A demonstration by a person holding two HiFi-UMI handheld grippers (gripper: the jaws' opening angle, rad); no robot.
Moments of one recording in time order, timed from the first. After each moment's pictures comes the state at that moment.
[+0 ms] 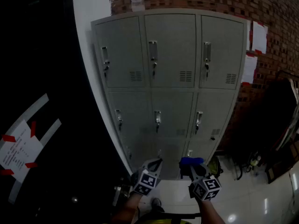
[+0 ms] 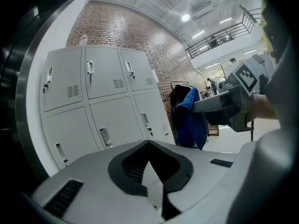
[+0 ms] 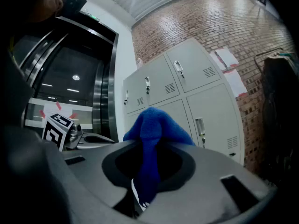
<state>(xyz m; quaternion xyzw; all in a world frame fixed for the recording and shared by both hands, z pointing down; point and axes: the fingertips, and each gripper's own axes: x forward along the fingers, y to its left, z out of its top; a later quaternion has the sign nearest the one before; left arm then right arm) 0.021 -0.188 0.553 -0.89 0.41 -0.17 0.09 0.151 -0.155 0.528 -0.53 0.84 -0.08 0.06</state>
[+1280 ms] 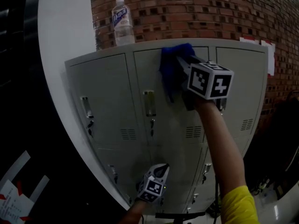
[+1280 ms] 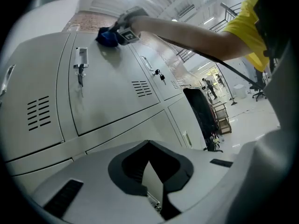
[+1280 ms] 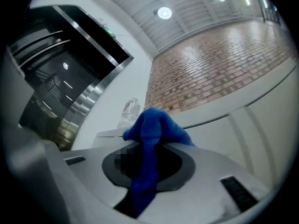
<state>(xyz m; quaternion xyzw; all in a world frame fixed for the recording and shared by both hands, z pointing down) 0.050 -0.475 0.417 -0.89 0.39 -0.15 0.18 0.102 -0.516 -0.042 -0.48 0.85 0.15 0.18</state>
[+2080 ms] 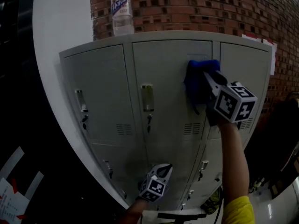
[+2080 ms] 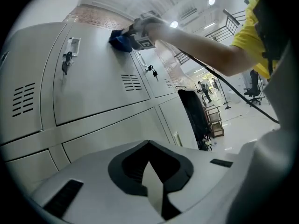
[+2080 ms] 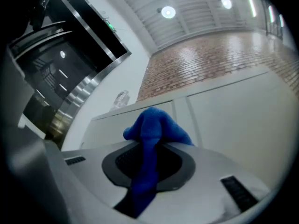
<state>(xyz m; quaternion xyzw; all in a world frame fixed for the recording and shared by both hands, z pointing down) 0.078 -0.471 0.440 -0.91 0.35 -0.15 0.16 0.180 -0.511 0.028 -0.53 0.82 0.15 0.15</state>
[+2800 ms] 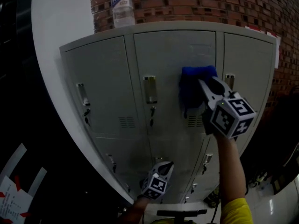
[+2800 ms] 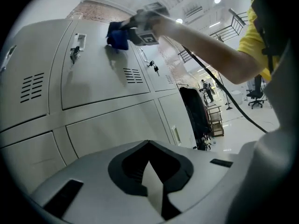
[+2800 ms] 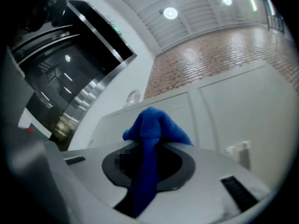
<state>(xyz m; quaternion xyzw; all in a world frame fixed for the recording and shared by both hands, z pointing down) 0.067 -0.465 0.462 -0.91 0.37 -0.16 0.13 0.146 -0.485 0.070 -0.51 0.83 0.16 0.15</state>
